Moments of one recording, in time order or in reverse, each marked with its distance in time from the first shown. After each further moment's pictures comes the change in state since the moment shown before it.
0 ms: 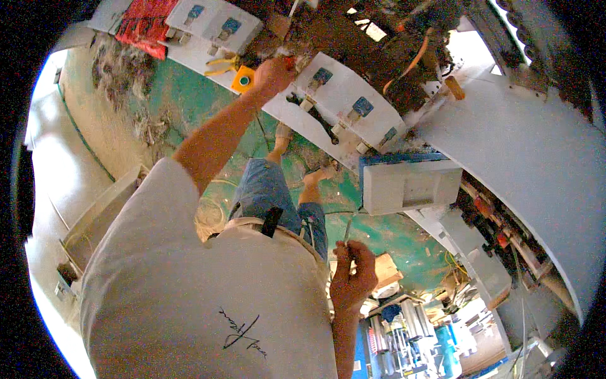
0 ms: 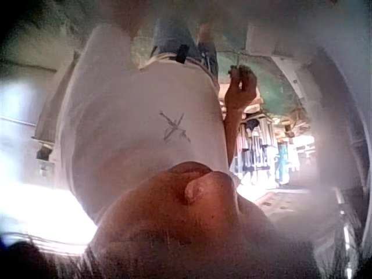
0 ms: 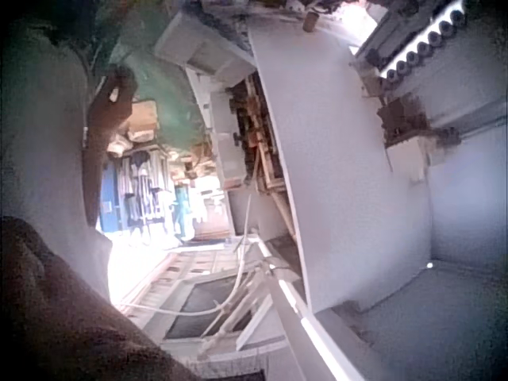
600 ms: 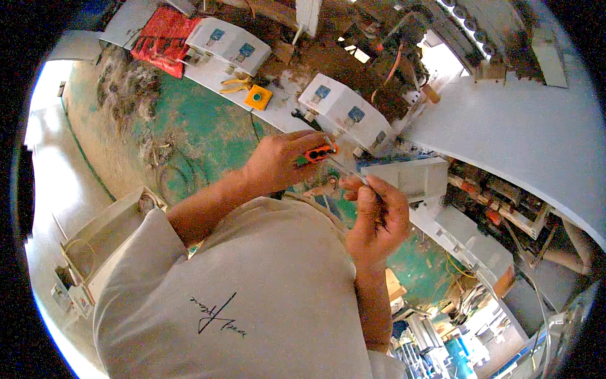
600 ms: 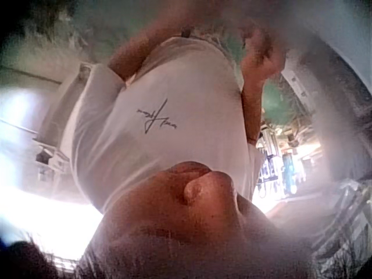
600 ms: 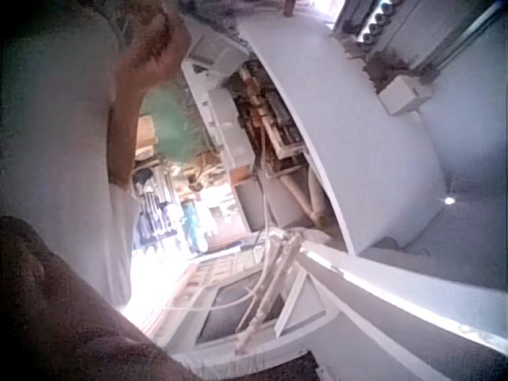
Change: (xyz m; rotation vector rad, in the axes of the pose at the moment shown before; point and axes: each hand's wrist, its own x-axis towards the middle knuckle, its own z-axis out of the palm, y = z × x) left_hand -0.277 0.066 -0.150 -0.446 0.064 0.805; right_hand 0.020 -0.097 -0.002 0.392 -0.014 -0.658
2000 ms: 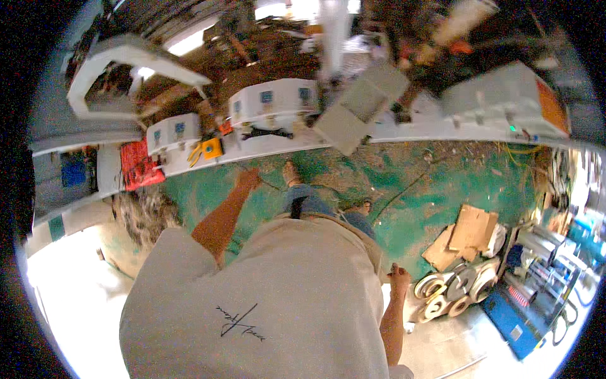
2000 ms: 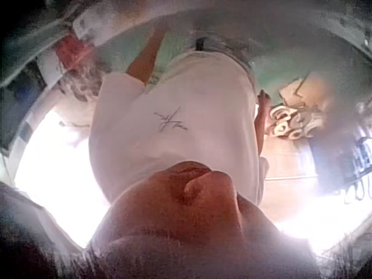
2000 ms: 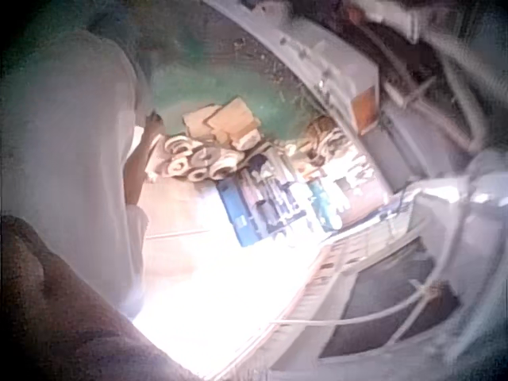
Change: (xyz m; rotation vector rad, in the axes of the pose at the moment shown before) left_hand -0.090 -0.271 0.167 0.937 -0.772 -0.278; right_hand -0.565 0.249 -0.176 -0.074 0.682 1.391
